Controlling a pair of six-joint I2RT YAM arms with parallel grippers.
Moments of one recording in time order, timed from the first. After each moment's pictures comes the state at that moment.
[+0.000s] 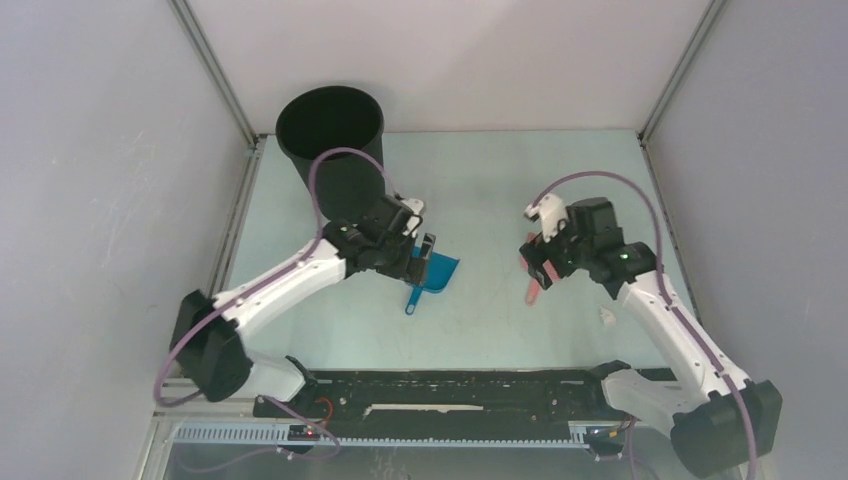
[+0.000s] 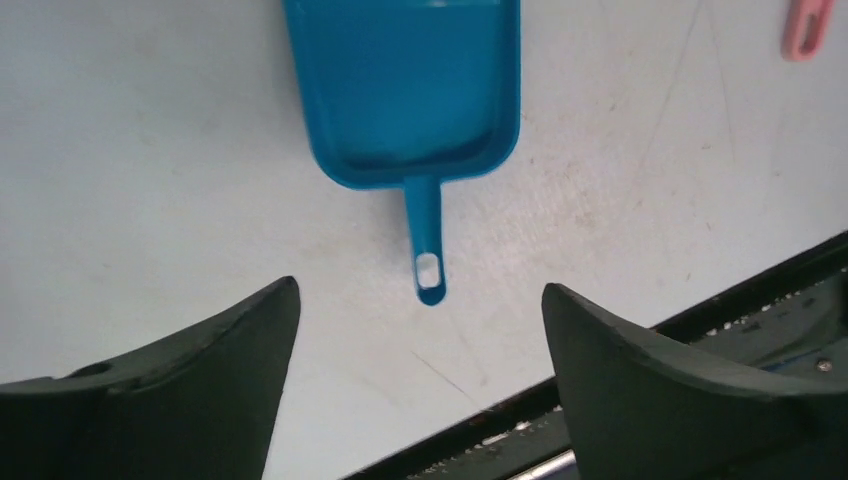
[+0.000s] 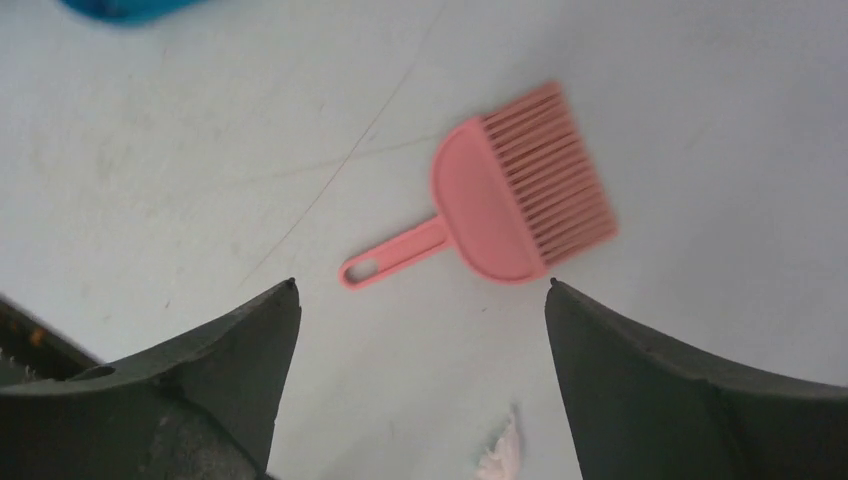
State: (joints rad) left arm -0.72 1.43 1.11 -0.71 -0.02 -0.34; right arm 0.35 1.05 0.90 -0.70 -0.18 -0.41
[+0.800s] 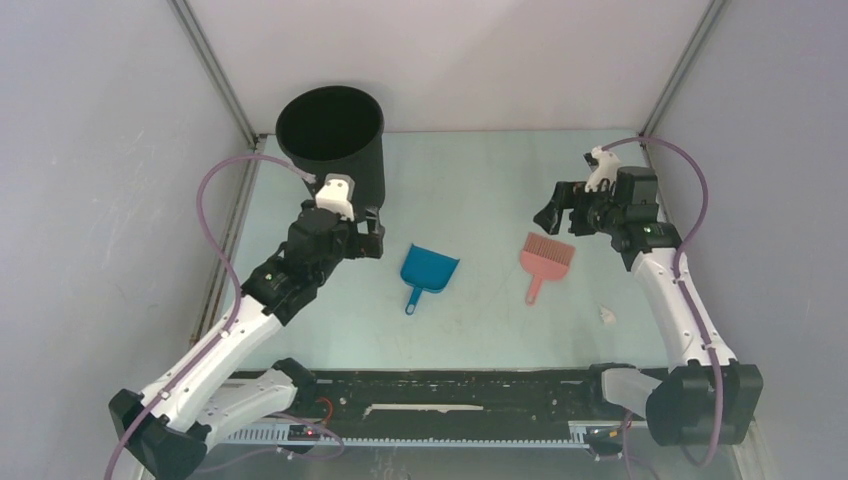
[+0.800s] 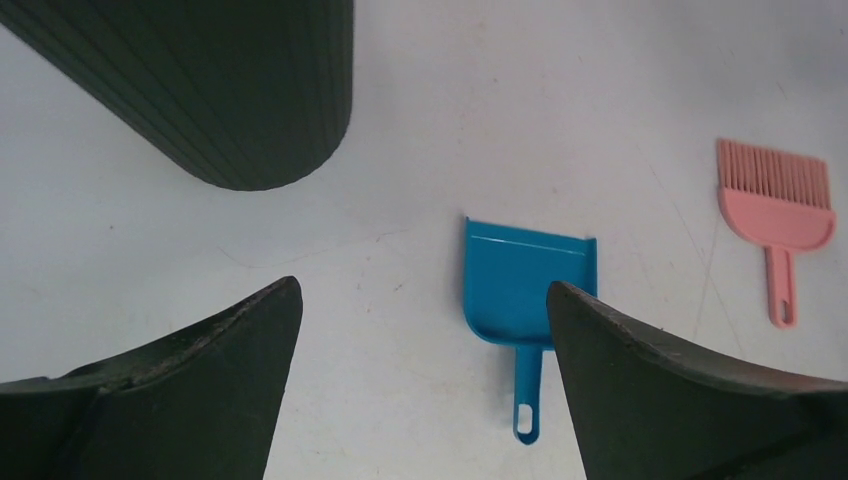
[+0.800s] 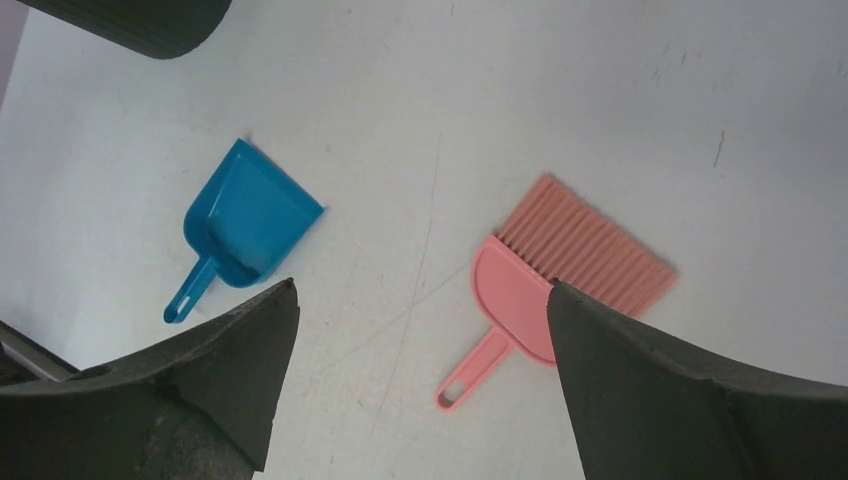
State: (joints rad) left arm -0.62 0.90 0.88 -0.38 -0.31 -0.24; right arm 0.02 1.17 1.03 -0.45 -0.43 0.11
